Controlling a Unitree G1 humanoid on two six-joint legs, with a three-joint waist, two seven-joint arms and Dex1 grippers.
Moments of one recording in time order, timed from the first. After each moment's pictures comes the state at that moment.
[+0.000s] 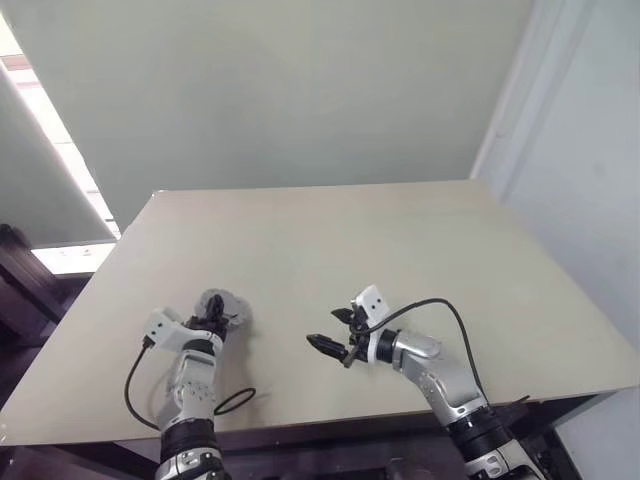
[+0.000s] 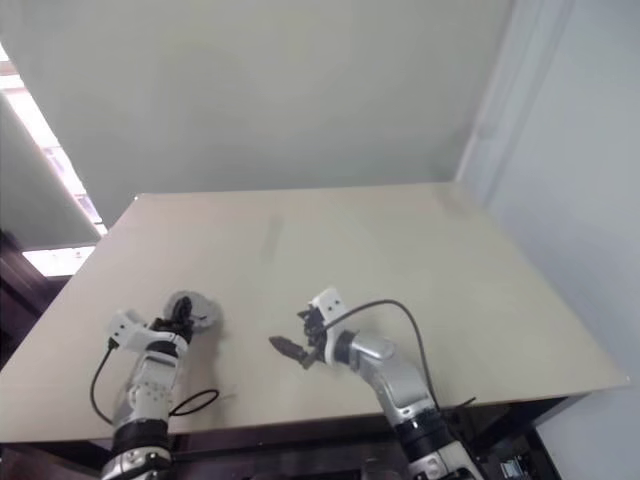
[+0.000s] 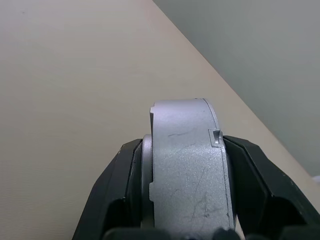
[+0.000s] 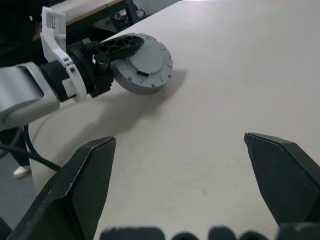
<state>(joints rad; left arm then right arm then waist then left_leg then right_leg) -0.30 0.12 0.56 0.51 -0.67 0.14 -0.21 -0.31 -0.05 0.32 0.15 0.23 0.34 0.65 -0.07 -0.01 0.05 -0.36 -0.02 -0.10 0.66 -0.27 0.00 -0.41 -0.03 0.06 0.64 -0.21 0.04</state>
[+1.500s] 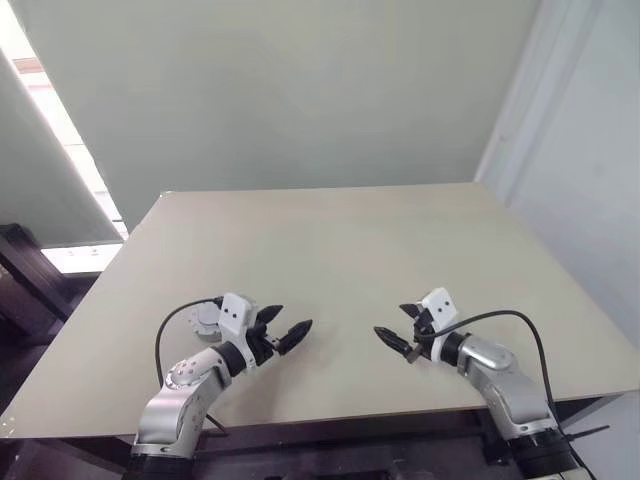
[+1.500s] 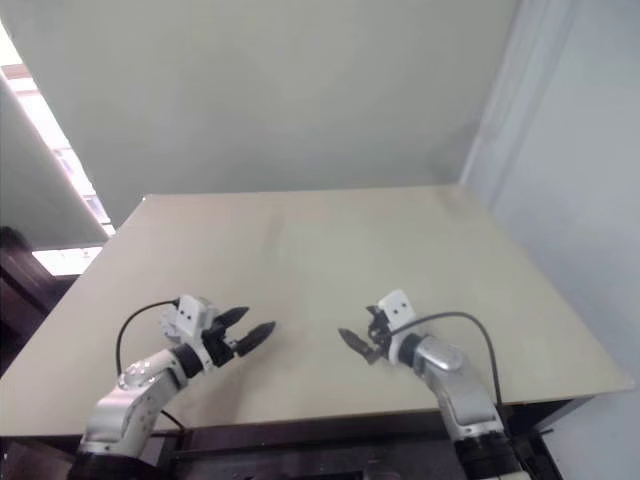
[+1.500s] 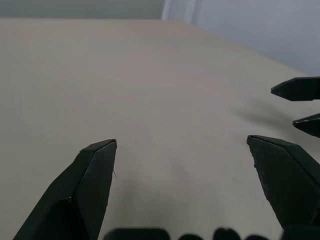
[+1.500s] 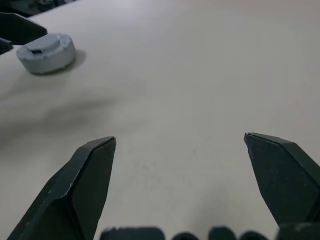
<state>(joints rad) -0.02 0.38 0.04 -0.08 -0.45 0.38 -0.65 -0.13 -0.29 0.11 0.00 0.21 0.30 0.63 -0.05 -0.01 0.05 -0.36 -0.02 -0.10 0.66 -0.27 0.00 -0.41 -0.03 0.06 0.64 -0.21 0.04</state>
